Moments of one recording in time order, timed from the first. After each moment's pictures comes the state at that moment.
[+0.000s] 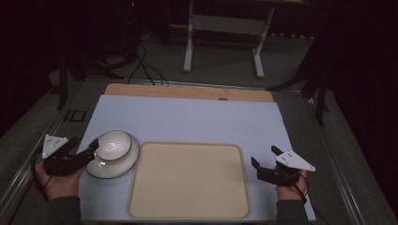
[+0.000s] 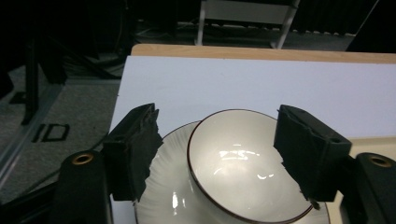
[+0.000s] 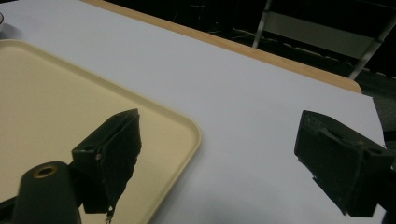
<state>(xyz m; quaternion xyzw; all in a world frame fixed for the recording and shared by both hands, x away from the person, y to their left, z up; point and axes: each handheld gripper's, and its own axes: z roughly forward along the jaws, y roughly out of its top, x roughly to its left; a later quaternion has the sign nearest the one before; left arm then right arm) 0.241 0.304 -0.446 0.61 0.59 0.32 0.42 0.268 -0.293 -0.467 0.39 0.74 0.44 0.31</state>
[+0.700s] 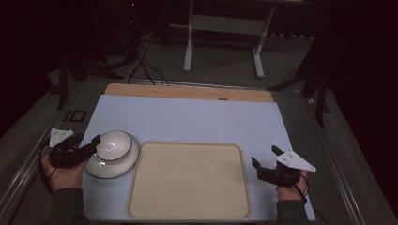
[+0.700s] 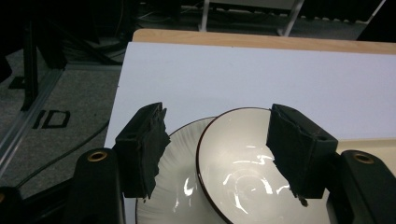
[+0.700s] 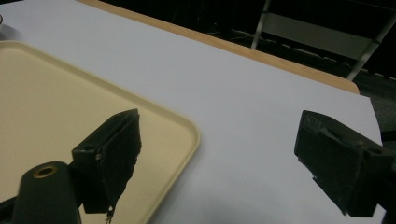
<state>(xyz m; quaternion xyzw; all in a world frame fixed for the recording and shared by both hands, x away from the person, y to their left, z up) 0.262 0.308 -0.456 0.61 0.61 0.31 0.40 0.267 -0.293 -0.466 0.39 0.74 0.44 0.31</state>
